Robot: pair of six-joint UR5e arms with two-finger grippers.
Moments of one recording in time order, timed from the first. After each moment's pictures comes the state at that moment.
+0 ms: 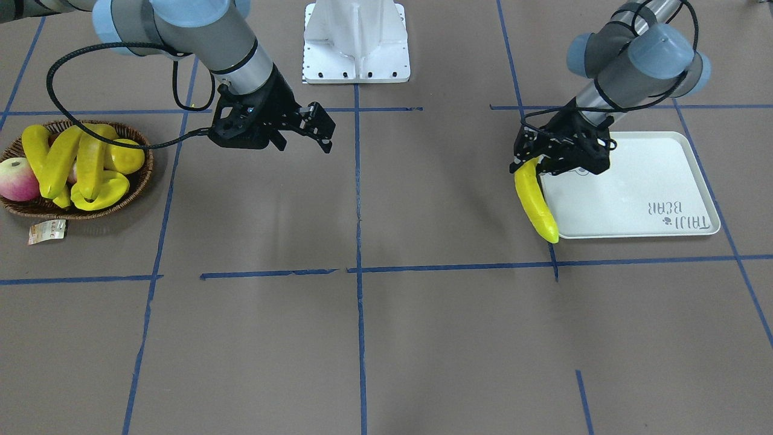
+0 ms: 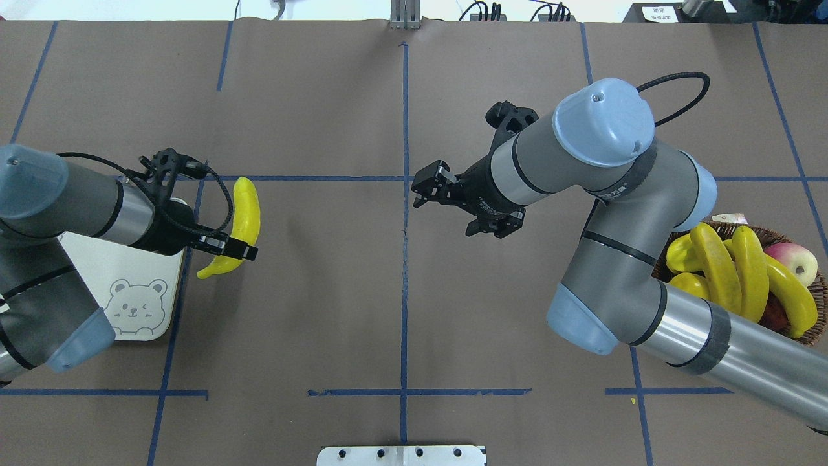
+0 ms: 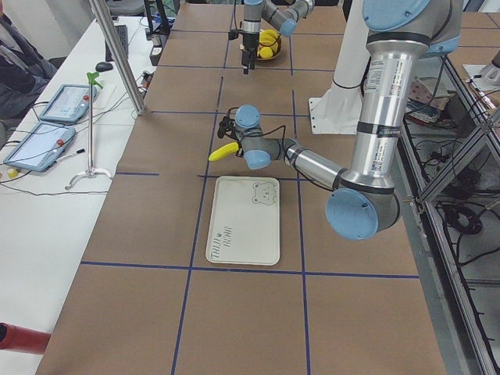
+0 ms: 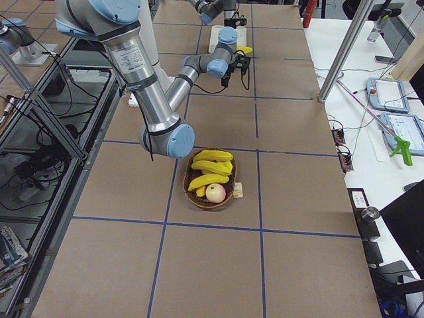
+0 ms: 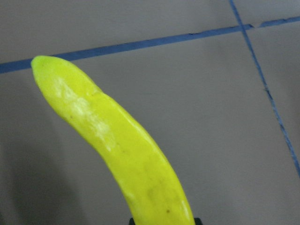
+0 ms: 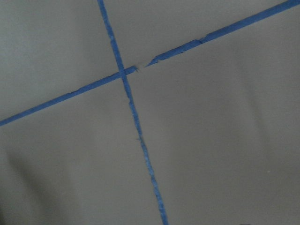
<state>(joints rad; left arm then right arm) -0.81 -1.67 -1.76 -2.33 -2.17 -0.95 0.64 -1.02 1.91 -1.50 2.06 1.48</state>
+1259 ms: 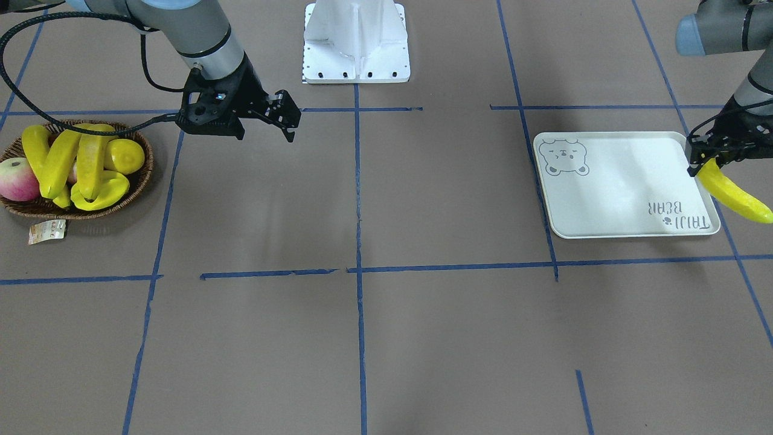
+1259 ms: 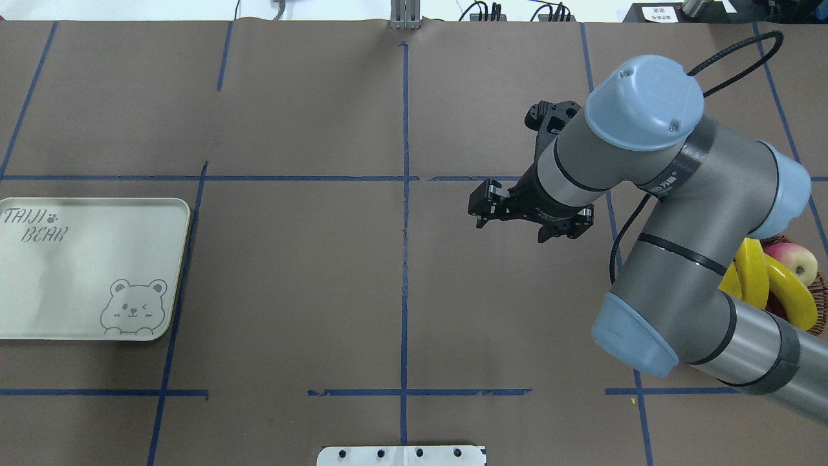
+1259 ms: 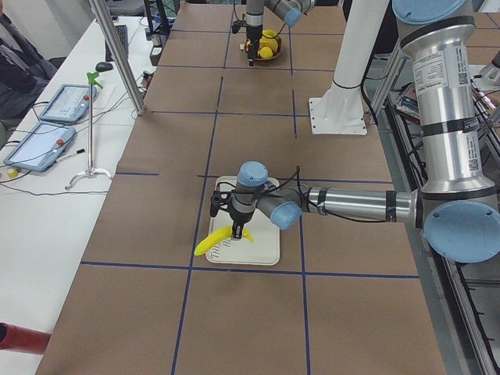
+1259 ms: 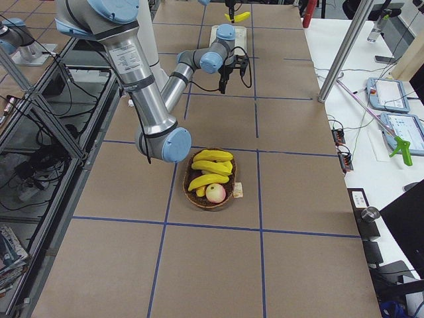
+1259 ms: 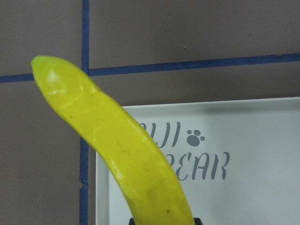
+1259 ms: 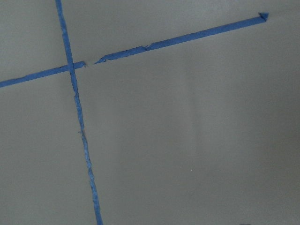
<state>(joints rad) -1.07 -1.35 -1.73 -2.24 -2.04 -0.72 0.66 -1.07 2.00 -1.67 2.06 1.34</state>
